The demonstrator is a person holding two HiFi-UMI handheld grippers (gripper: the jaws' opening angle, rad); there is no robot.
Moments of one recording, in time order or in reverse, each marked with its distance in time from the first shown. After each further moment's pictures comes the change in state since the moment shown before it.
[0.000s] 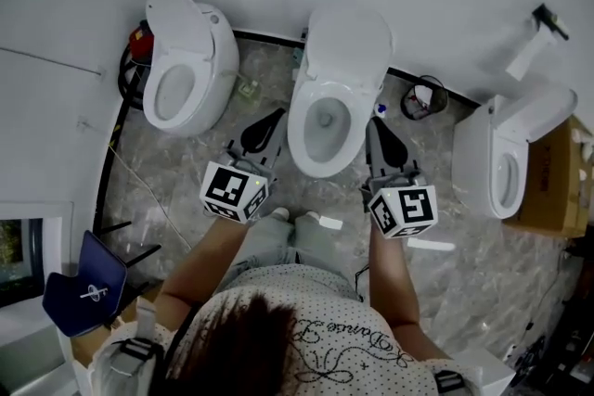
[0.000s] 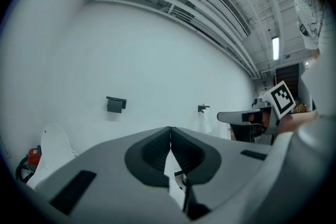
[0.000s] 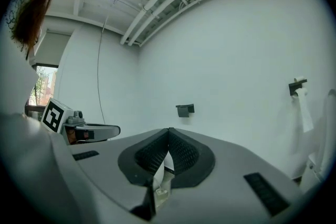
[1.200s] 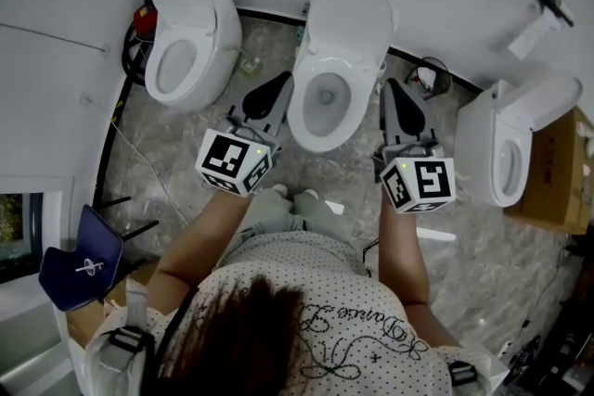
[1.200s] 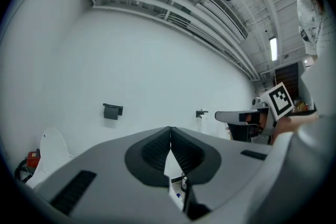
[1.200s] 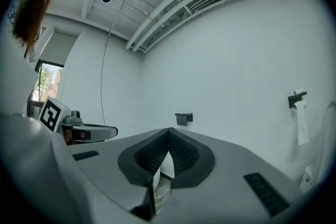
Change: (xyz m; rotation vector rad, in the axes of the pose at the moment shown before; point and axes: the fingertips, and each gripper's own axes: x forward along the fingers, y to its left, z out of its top) left arm -0.002 -0.038 0.031 0.013 -0.055 0.010; right arm -0.029 -0.016 0.037 -0.052 -0.063 0.009
